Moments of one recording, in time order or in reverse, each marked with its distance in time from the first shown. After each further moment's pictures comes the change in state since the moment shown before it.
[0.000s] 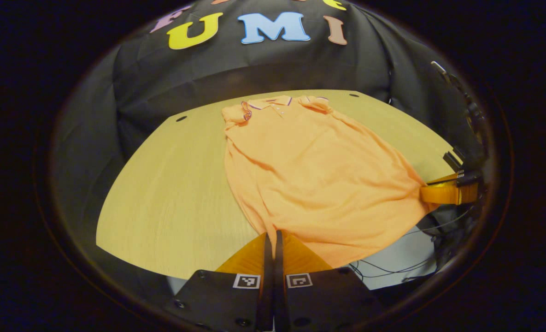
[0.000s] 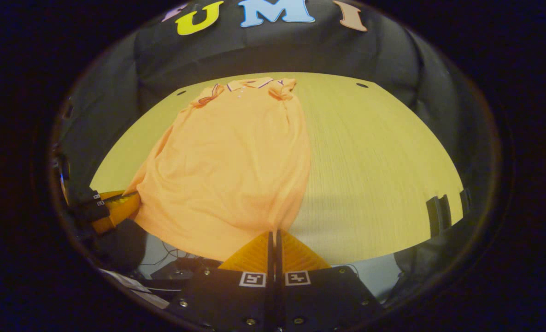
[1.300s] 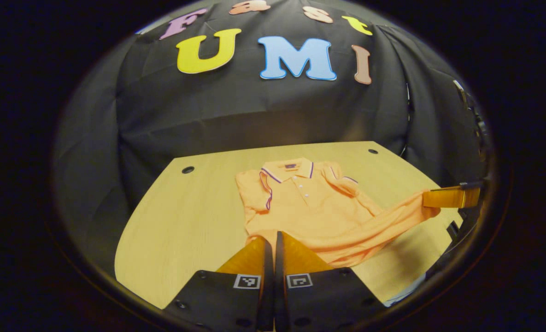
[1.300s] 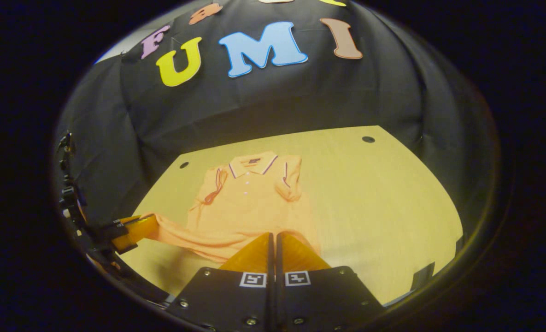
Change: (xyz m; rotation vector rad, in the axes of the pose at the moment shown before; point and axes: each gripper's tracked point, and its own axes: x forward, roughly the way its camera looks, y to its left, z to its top) left arm 0.045 0.066 0.237 -0.046 -0.245 -0.013; right arm -0.006 0.007 0.227 0.090 -0.299 0.022
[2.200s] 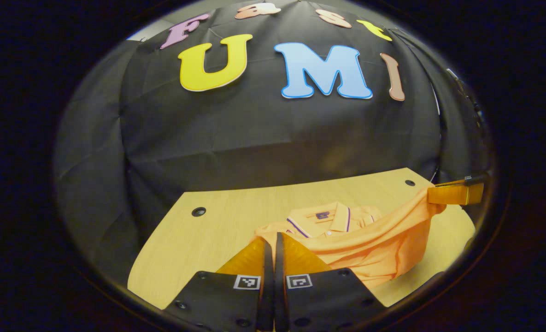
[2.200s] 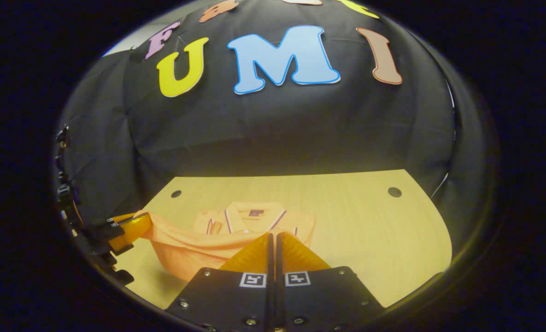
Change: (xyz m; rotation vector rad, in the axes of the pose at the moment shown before) left arm 0.121 0.037 0.126 -0.006 -0.129 0.163; right arm 0.116 0.011 0.141 -0.092 -0.103 0.064
